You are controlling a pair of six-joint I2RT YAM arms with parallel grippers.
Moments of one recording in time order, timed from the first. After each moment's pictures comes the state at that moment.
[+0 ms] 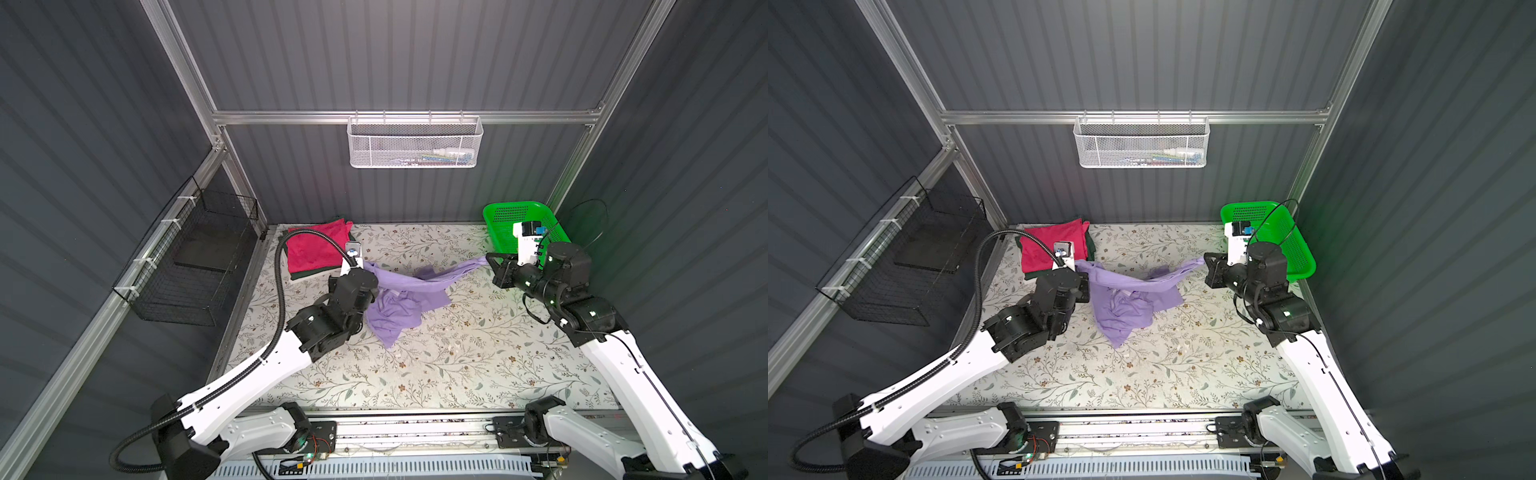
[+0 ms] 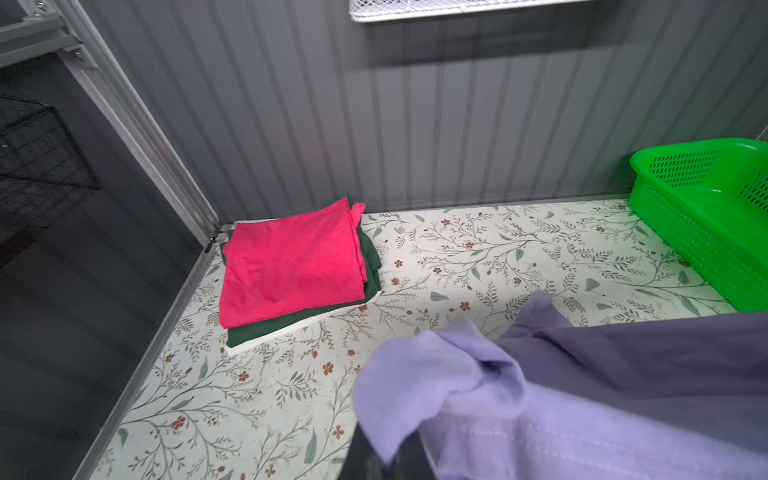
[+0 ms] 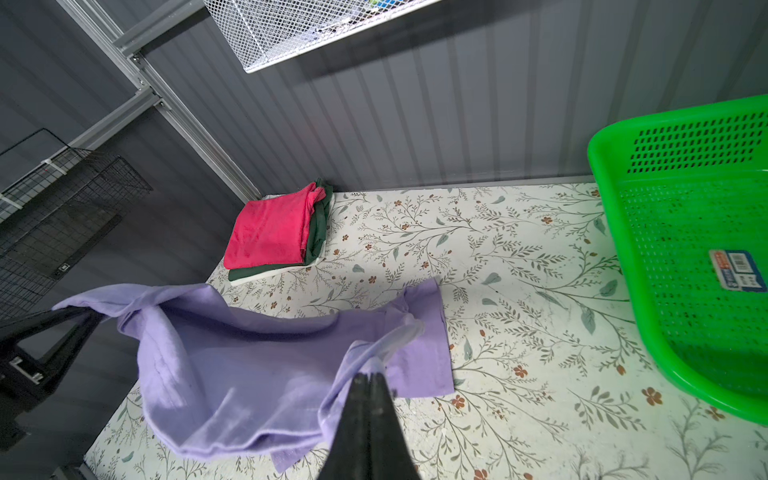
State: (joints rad) left arm -0.85 1.17 1.09 -0.39 -0.74 -0.26; right arm 0.28 1.02 1.12 -0.48 -0.20 0.32
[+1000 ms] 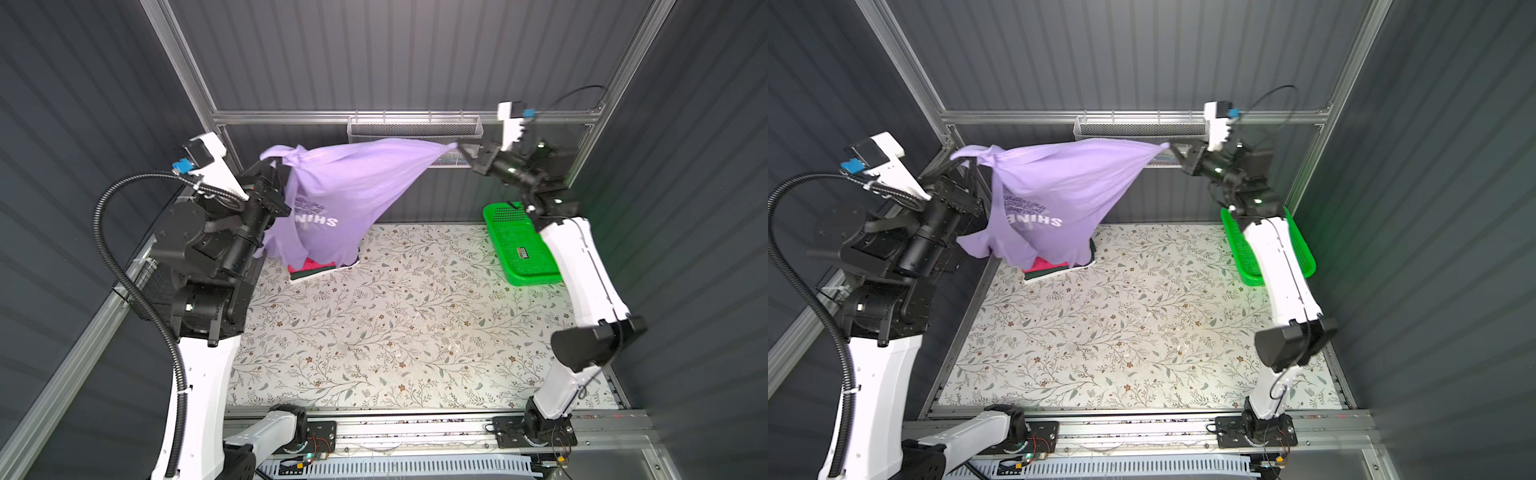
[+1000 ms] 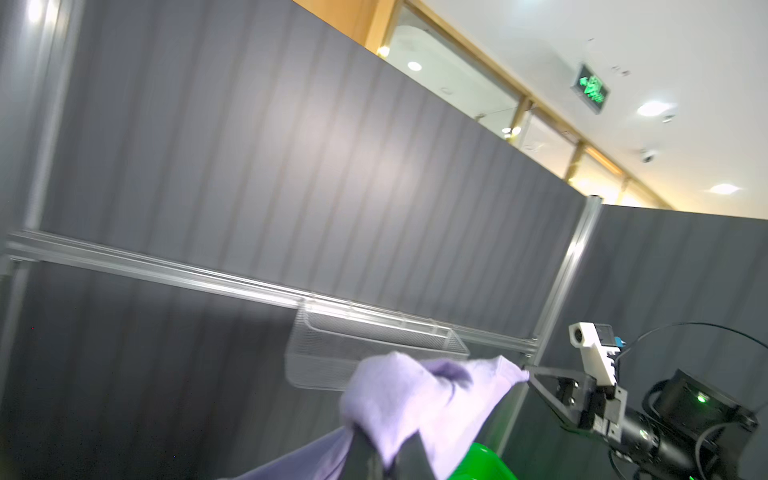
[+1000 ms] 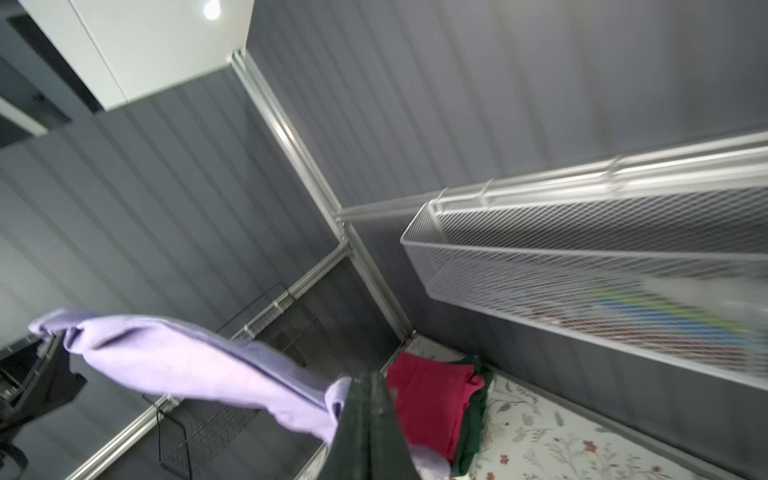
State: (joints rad) left arm -0.25 1.12 1.62 -0.19 0.18 -0.44; right arm 0.14 1.73 2.10 -0.19 -0.67 0.60
